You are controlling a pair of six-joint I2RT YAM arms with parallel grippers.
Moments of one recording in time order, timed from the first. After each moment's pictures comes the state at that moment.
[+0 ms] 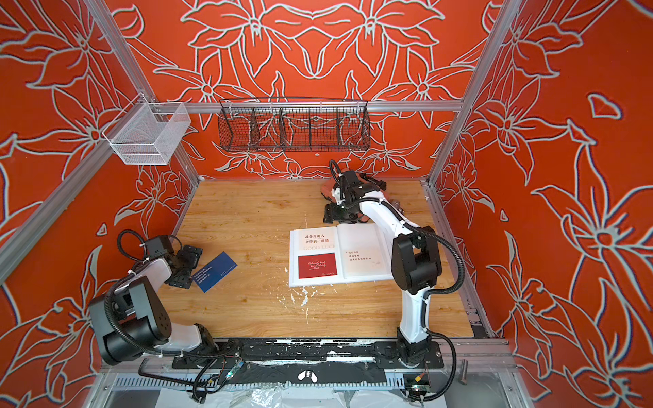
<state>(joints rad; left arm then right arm) 0.55 1.42 0.67 -0.34 0.21 -0.86 0.38 1.95 1.73 -0.90 -0.30 0.27</state>
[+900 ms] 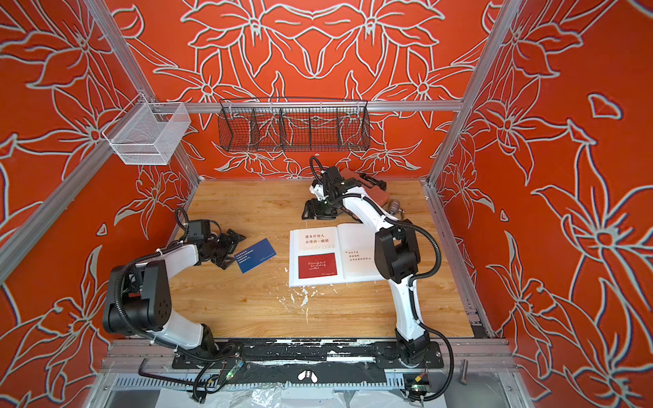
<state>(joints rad) 0.18 1.57 0.76 -0.23 0.46 -0.91 0.46 2.16 1.98 -0.90 -0.51 0.28</state>
